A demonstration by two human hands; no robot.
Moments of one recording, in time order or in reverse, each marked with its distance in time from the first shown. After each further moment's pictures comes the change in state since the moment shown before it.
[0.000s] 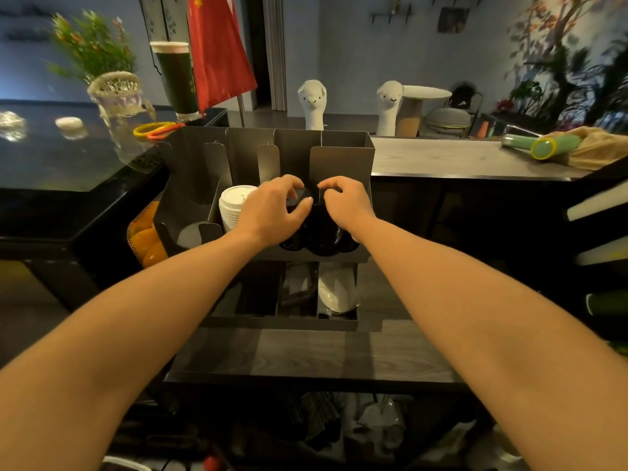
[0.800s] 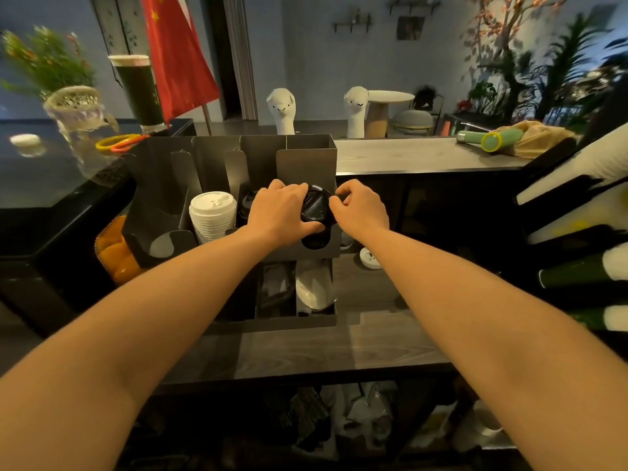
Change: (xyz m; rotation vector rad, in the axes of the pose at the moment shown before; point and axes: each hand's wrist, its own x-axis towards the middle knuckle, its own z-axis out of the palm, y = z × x) left_hand 0.012 0.054 0.025 0.359 -0.166 0.145; right_hand -0.034 0.026 -0.055 -0.395 0.251 -0.017
